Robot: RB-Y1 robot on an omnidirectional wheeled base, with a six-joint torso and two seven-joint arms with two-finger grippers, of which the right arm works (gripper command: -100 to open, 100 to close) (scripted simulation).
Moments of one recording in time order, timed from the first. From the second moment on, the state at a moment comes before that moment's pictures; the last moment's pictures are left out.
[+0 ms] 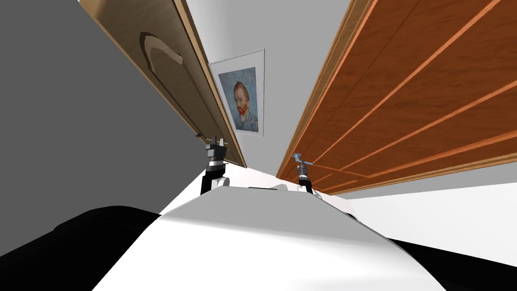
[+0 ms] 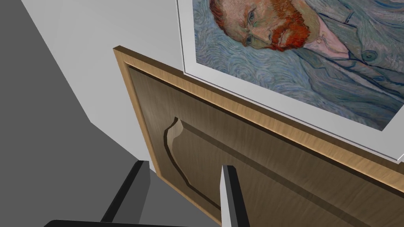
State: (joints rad) arm -0.13 -0.23 -0.19 -0.51 -0.09 -0.88 -0.15
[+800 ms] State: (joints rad) arm -0.12 -0.26 -0.20 -0.49 -0.10 -0.89 -0.17
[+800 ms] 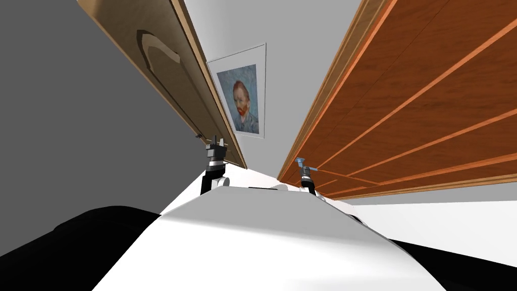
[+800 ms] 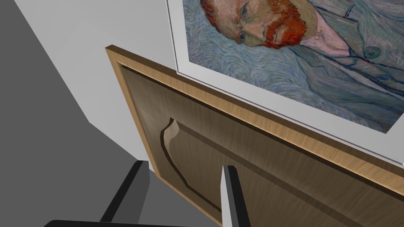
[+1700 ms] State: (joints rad) arm -0.09 -0.28 -0.20 -0.53 -0.06 -0.89 -0.21
